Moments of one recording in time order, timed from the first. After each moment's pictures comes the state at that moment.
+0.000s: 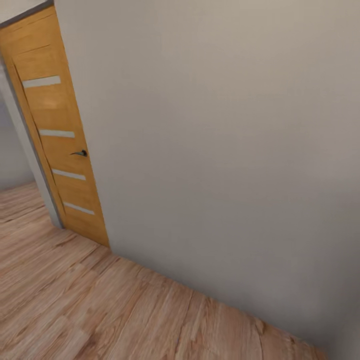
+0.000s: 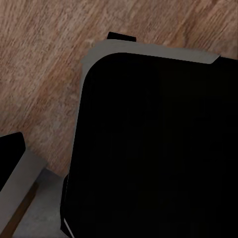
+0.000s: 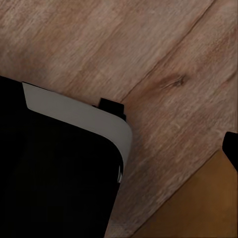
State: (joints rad) left arm 0.00 0.01 0.01 -0.08 0.19 -0.05 0.01; right arm -0.13 -0.05 0.51 0.03 -0.21 -0.20 0.03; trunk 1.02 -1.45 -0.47
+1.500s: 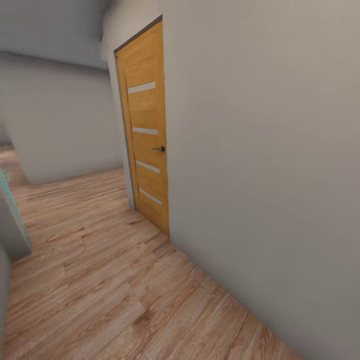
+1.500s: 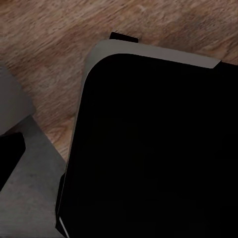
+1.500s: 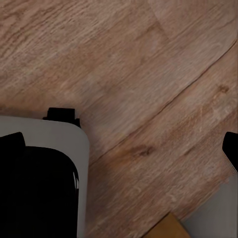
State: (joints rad) left arm 0.00 0.01 0.01 -0.08 0.23 -0.05 0.02; right arm -0.13 -0.04 0.45 0.03 -0.31 -0.20 -0.18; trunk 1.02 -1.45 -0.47
